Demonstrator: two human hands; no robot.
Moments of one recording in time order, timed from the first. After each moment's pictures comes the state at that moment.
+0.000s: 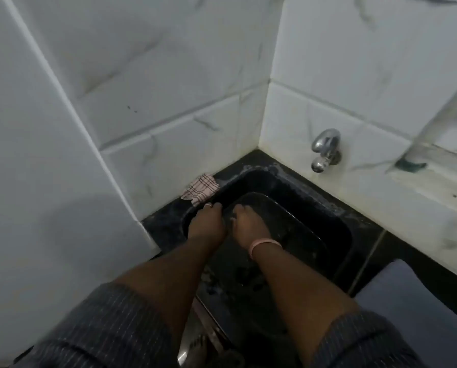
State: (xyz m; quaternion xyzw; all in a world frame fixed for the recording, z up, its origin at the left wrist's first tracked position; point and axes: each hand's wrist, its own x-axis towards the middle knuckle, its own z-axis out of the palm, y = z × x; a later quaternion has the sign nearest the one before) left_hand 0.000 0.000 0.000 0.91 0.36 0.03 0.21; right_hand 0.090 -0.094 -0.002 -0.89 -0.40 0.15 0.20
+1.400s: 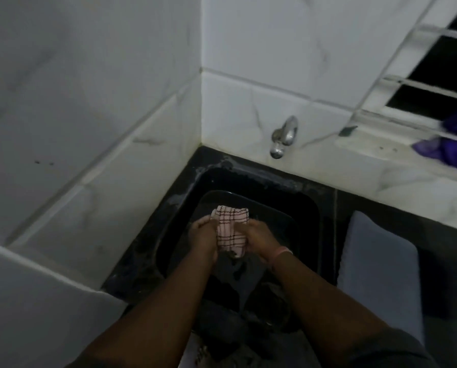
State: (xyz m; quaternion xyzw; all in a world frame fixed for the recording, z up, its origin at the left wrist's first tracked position) left_hand 0.078 0.026 -0.046 0.41 0.43 0.03 0.81; right_hand 0.118 -0.106 -0.036 -0.67 0.10 0.31 0.67
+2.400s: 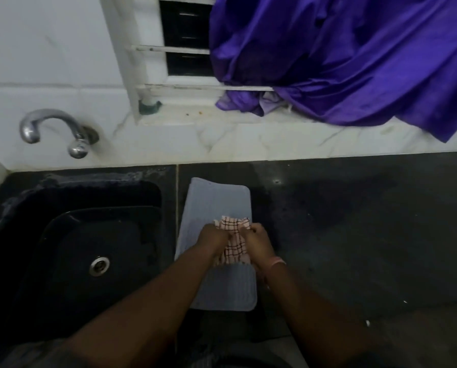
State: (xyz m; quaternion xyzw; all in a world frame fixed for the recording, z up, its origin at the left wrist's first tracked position) left_hand 0.078 -0.410 -0.028 0.71 0.17 -0.29 0.62; right_hand 0.045 -0.538 -0.055 -0.68 0.30 0.03 0.67
